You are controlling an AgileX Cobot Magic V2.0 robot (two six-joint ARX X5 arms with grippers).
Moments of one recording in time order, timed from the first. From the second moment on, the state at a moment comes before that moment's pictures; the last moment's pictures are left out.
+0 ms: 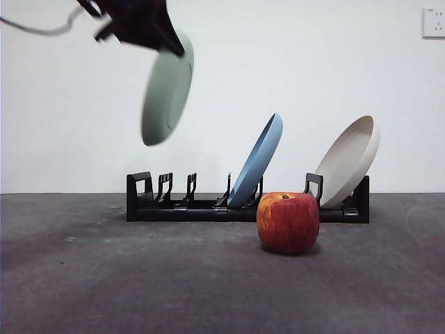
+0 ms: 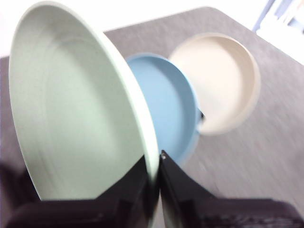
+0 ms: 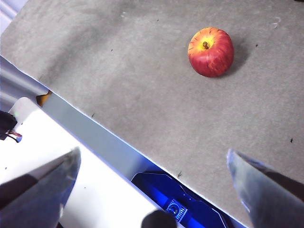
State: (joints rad) left arm -0.37 1.57 1.49 -0.45 0.34 0.02; right arm 0.15 0.66 0.90 -1.13 -0.59 -0.15
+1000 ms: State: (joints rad) left arm -0.75 1.40 1.33 -0.88 -0.20 0.32; right arm 0.15 0.66 0.90 -1.13 -0.59 -0.15
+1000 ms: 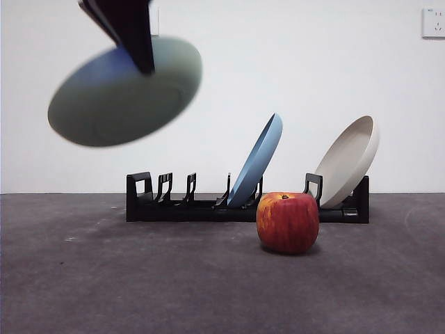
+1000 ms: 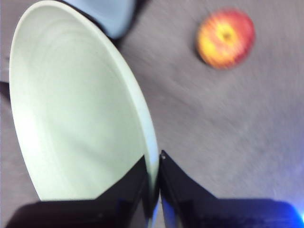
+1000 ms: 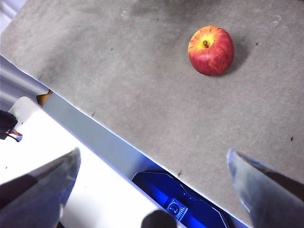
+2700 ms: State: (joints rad) left arm -0.99 1.63 0.87 -0.33 -0.46 0.43; right arm 0.15 0.66 0.90 -1.16 -0.60 -0.15
